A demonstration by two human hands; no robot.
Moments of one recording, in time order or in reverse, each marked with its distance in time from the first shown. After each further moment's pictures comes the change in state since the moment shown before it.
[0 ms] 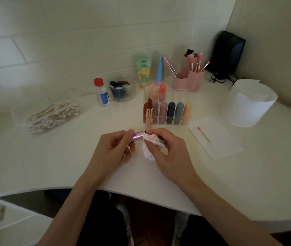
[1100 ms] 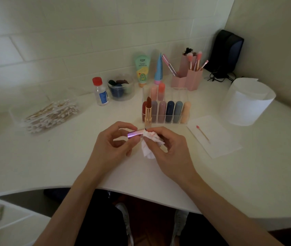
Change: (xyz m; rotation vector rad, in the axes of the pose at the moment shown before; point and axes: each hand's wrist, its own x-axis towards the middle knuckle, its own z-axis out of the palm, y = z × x) left_hand 0.001 0.001 -0.002 -0.031 -0.009 0.069; right_hand 0.001 -0.001 0.001 0.020 0.035 0.022
